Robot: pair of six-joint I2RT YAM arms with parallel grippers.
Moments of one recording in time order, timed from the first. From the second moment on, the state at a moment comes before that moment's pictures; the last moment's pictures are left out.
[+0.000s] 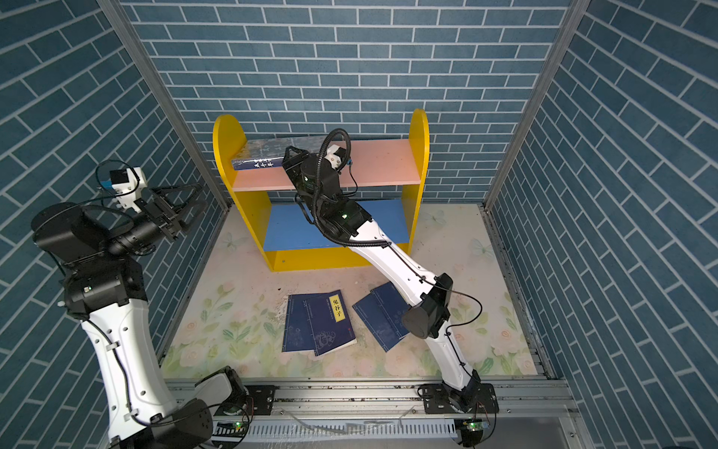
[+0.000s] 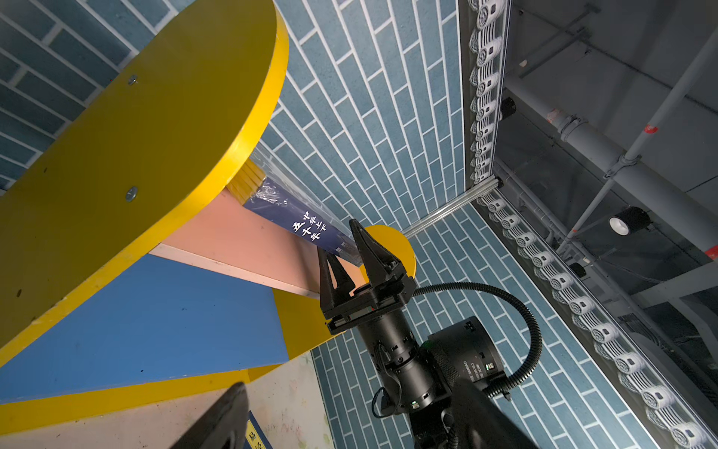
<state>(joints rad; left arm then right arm) 0.51 1.04 1.43 -0.27 1.19 -1.10 0.97 2.15 2.49 -0.25 0.38 1.31</state>
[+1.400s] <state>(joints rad) 0.51 1.04 1.45 -0.27 1.16 -1.15 1.00 2.02 2.45 -0.51 0.30 1.45</state>
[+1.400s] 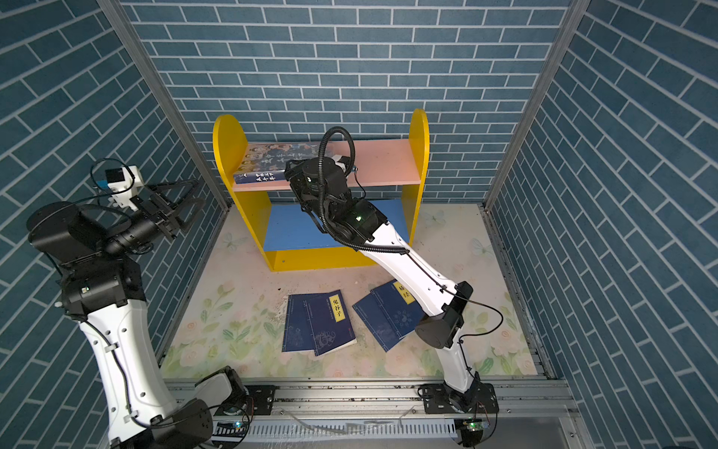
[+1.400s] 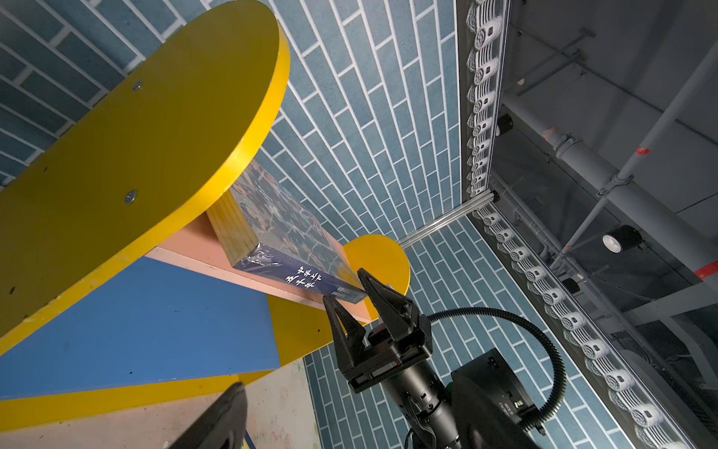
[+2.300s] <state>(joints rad) 0.51 1.03 1.42 -0.26 1.16 -1.15 0.98 2.07 2.46 -0.55 0.23 1.52</state>
